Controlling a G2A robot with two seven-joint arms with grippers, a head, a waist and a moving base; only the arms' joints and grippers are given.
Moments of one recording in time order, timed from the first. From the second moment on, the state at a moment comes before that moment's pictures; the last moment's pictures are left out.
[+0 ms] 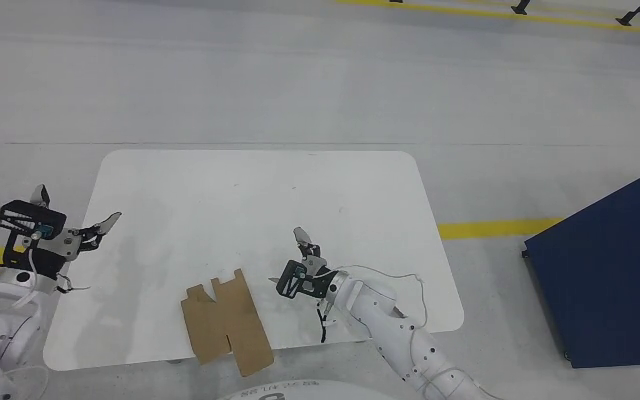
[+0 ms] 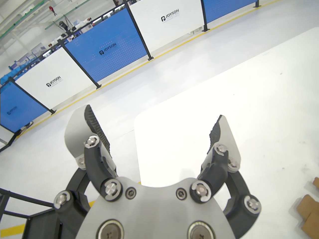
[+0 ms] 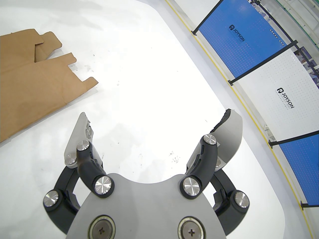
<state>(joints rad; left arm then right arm) 1.80 -1.12 -1.72 -1.81 1.52 -0.33 0.11 -1.72 -1.13 1.13 -1.69 -1.90 -0.30 -0.16</state>
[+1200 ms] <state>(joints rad) 2.02 -1.07 -1.68 -1.79 2.01 -0.55 0.48 -1.72 -1.13 1.13 -1.69 -1.90 -0.30 -0.16</state>
